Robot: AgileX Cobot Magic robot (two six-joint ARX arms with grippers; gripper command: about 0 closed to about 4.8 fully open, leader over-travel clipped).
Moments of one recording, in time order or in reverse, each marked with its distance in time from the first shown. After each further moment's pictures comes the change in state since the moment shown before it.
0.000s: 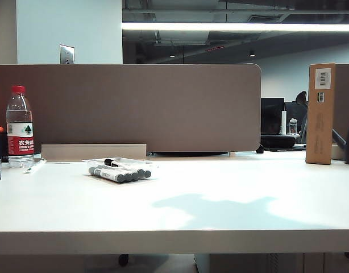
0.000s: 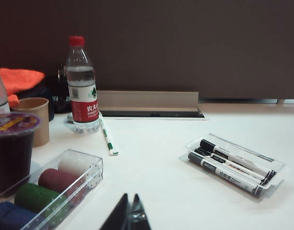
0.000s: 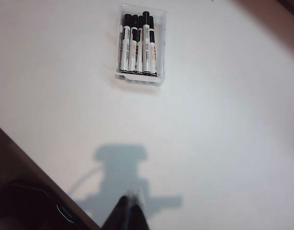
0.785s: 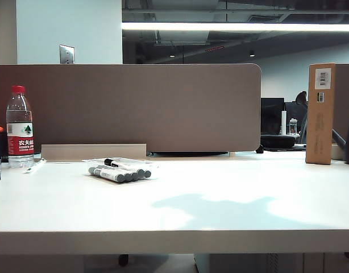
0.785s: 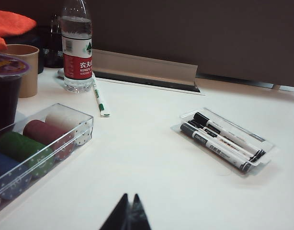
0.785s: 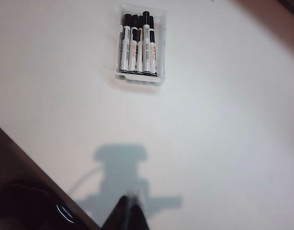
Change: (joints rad) left arm 0.000 0.000 0.000 -0.124 0.003 -0.129; right arm 0.000 0.000 0.000 0.000 0.000 0.000
